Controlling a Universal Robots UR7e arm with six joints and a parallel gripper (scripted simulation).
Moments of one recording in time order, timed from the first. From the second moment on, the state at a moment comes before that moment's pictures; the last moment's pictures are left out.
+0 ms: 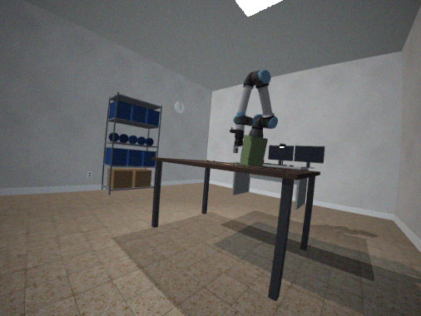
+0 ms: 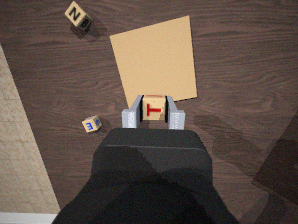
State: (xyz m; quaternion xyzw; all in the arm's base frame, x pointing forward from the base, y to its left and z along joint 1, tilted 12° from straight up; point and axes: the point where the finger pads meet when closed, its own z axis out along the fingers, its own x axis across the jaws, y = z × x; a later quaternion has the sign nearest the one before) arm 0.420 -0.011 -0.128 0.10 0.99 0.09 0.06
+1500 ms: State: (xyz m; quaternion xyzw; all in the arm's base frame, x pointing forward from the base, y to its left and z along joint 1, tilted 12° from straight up) arm 0.433 0.003 -0.218 0.10 0.99 0.09 0.06
